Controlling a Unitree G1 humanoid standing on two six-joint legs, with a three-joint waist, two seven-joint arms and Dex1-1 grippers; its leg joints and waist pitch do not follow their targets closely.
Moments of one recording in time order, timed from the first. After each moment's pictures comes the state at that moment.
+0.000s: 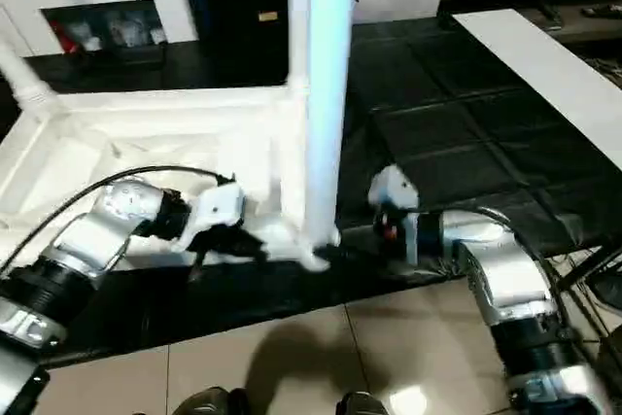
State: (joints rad) left arm -0.62 0.46 -0.39 0.44 0.03 0.06 -1.36; right arm -0.39 -0.52 0.14 0.21 0.26 0.27 1.27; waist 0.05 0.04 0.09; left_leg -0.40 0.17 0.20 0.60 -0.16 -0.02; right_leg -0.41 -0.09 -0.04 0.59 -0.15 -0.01
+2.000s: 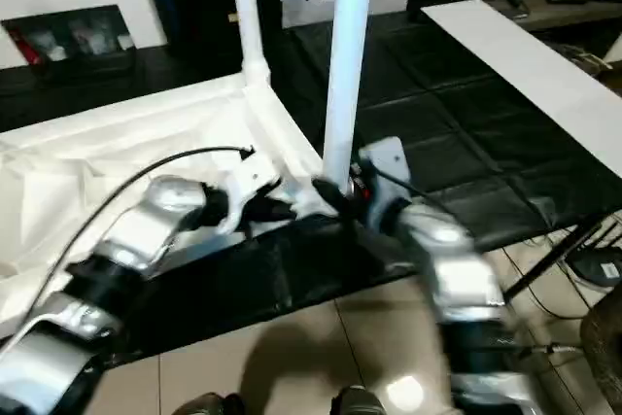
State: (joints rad) left arm -0.64 0.29 -0.32 0.46 0.06 0.30 -1.02; right arm -0.36 -0.30 0.03 0.14 0.19 0.41 0.77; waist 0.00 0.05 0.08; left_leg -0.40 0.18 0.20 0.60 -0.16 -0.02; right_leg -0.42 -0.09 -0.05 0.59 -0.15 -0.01
